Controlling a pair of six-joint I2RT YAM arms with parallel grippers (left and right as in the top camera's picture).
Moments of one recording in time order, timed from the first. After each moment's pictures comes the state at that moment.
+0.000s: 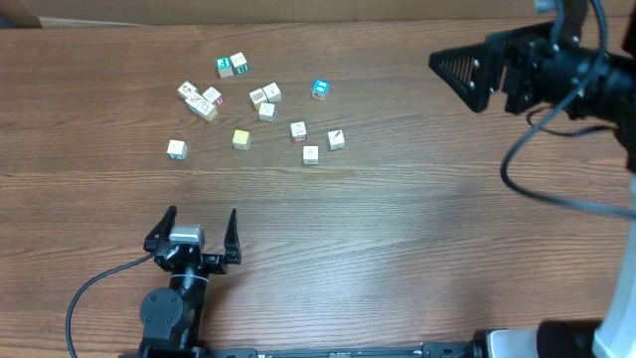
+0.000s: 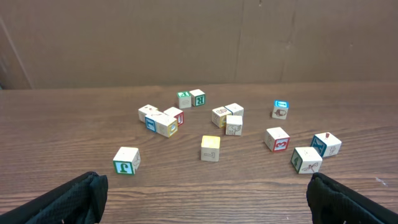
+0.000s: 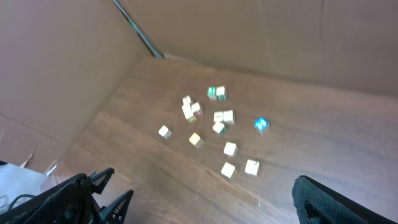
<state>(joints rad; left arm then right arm) -0.10 0.02 0.01 -0.08 -0.03 -0.02 0.01 1.59 2.28 -1.36 -0.70 0.00</state>
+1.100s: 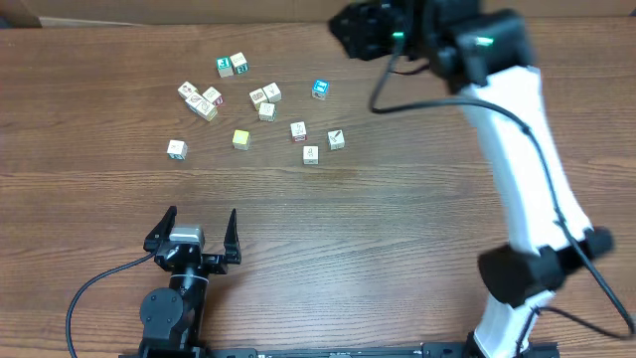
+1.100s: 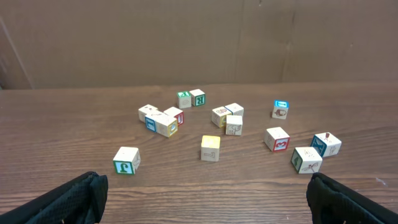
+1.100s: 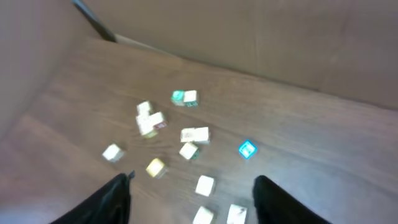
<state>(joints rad) -0.10 0.02 0.01 -0.08 -0.03 -0.02 0.39 1.97 2.30 -0.99 -0.24 0.15</state>
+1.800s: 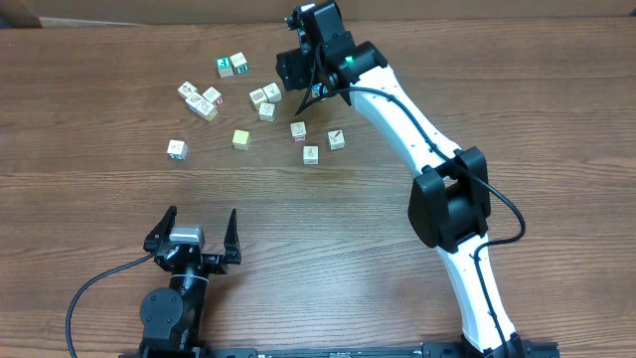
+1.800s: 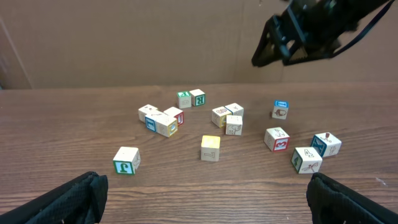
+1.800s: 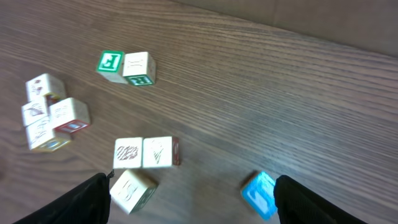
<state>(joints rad) -0.10 0.02 0.01 -0.08 -0.03 -0.02 0.50 2.45 2.30 -0.66 -0.06 0.15</state>
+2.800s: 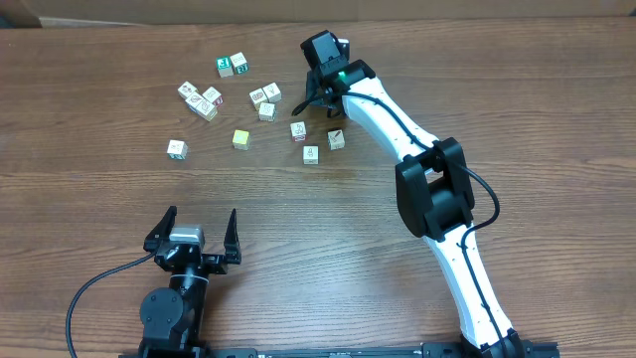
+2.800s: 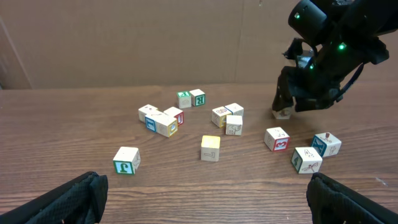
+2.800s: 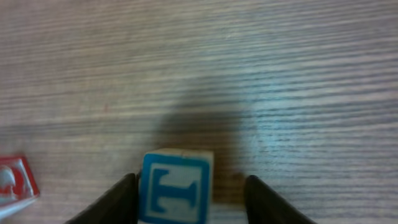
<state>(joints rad) -0.10 0.02 0.01 -0.08 -0.03 -0.02 0.49 2.60 2.29 -0.72 0.18 0.51</state>
